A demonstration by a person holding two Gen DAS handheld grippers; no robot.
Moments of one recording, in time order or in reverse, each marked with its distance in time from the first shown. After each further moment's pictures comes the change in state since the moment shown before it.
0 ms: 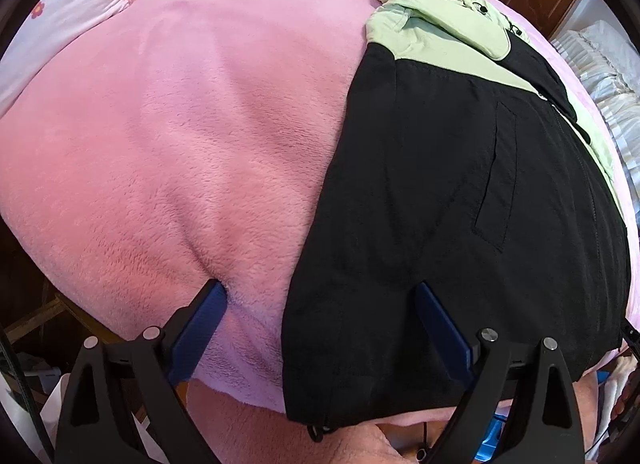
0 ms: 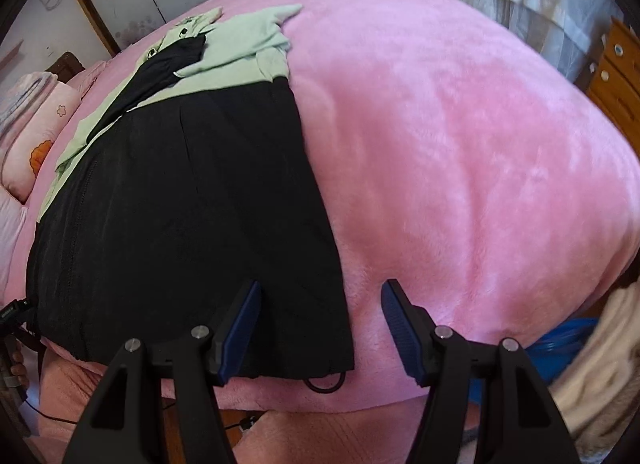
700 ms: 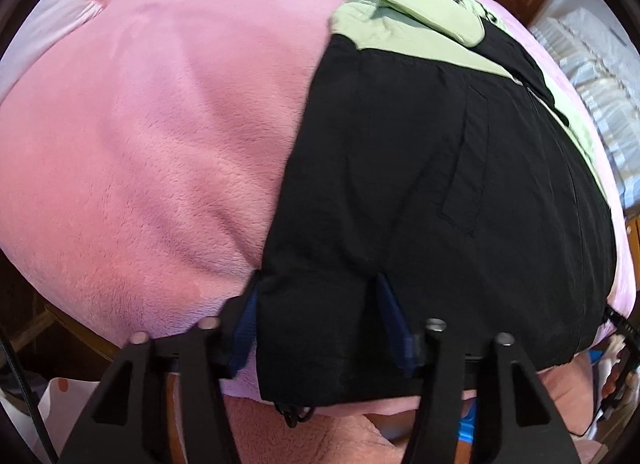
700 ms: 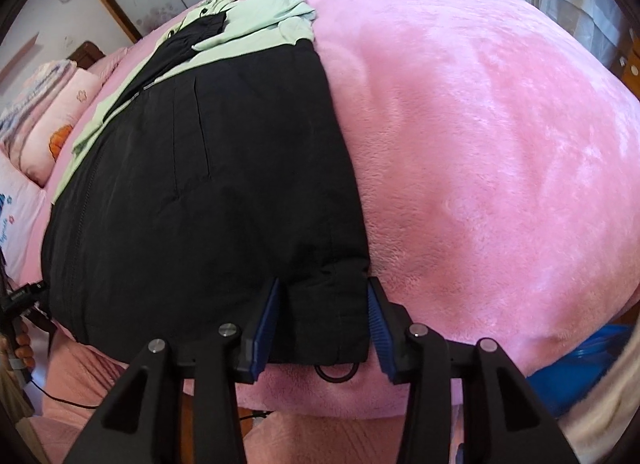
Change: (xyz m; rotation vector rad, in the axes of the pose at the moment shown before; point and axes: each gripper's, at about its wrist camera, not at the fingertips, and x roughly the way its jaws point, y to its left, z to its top) left arm 0.002 -0.018 0.007 0.063 0.031 -0.071; right arm 0.018 0.009 -0.006 -0.067 0.037 0.065
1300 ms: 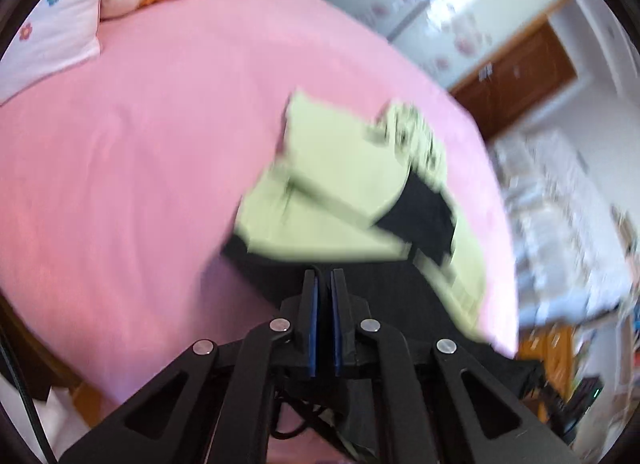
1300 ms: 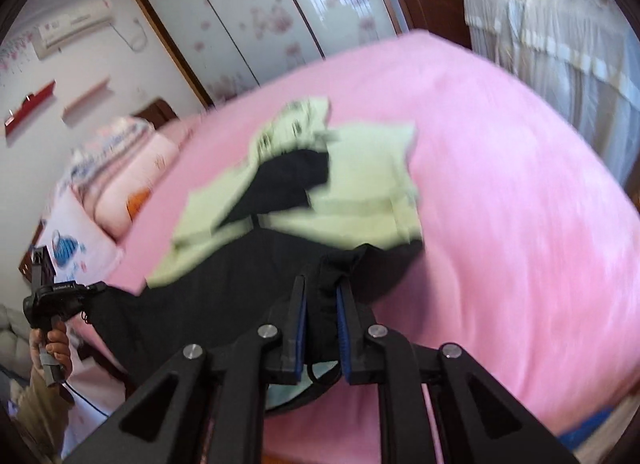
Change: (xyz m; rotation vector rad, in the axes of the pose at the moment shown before) left arm -0.127 -0.034 0.139 -0.308 -0.259 -0.268; right arm -0.125 0.063 0.139 -0.044 -0.331 0.231
